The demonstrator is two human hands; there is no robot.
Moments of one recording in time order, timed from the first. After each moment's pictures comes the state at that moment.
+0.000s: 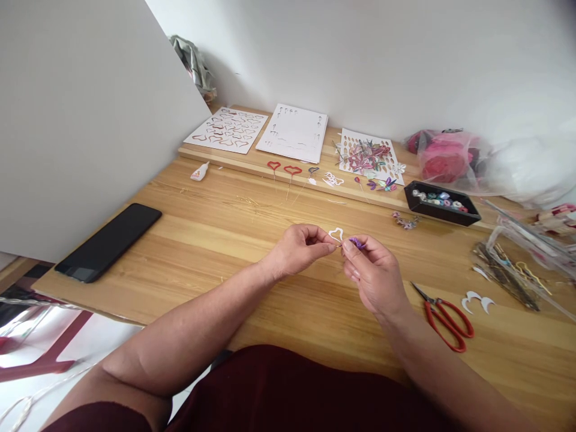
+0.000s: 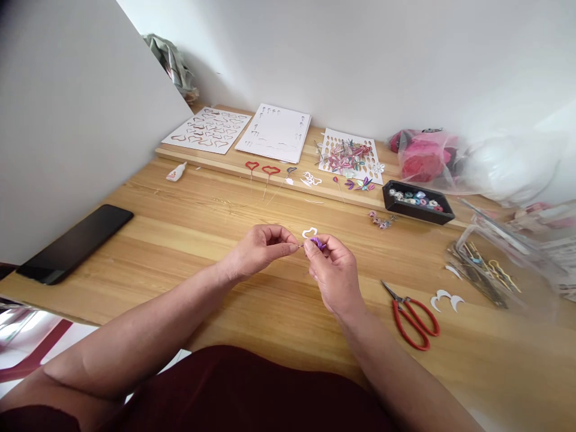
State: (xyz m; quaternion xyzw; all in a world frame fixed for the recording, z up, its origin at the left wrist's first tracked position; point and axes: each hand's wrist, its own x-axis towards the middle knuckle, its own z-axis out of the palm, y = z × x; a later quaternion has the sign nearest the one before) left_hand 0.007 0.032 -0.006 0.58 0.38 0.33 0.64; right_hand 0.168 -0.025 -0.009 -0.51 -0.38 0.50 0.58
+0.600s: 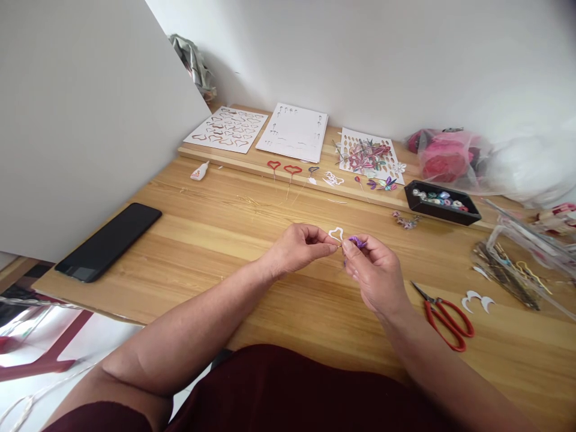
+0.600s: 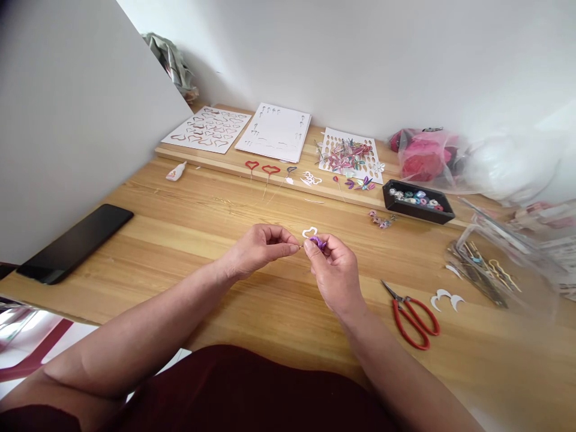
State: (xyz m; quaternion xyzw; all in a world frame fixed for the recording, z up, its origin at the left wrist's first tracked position) left_hand 0.007 0.033 -0.004 0.56 0.37 0.32 0.67; right_hand 0.174 -0.025 -0.015 -0.53 -0.44 0.46 0.56
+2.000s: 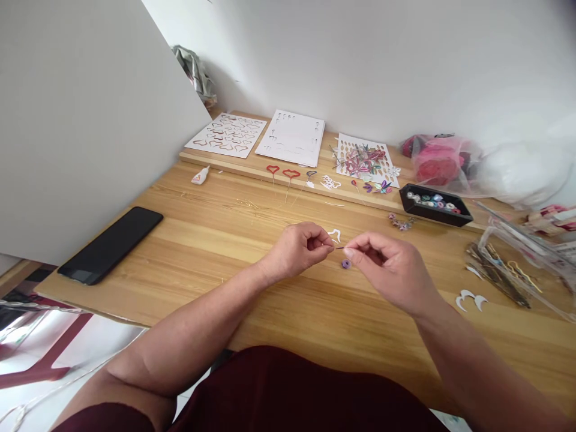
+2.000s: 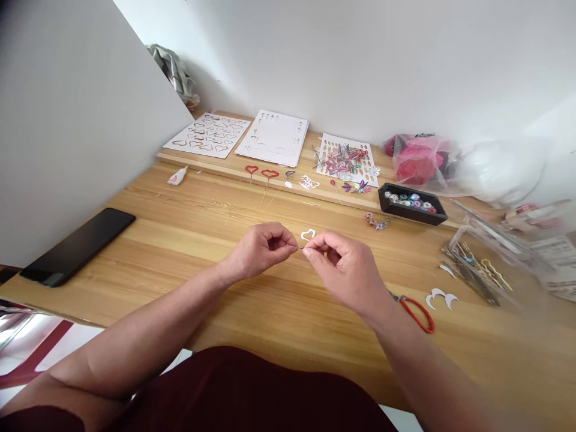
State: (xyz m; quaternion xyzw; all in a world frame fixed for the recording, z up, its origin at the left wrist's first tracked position) left_hand 0.007 0.034 -0.007 0.71 0.36 0.37 0.48; right_hand 0.194 -0.029 0.043 -0.59 -0.68 0.28 0.33
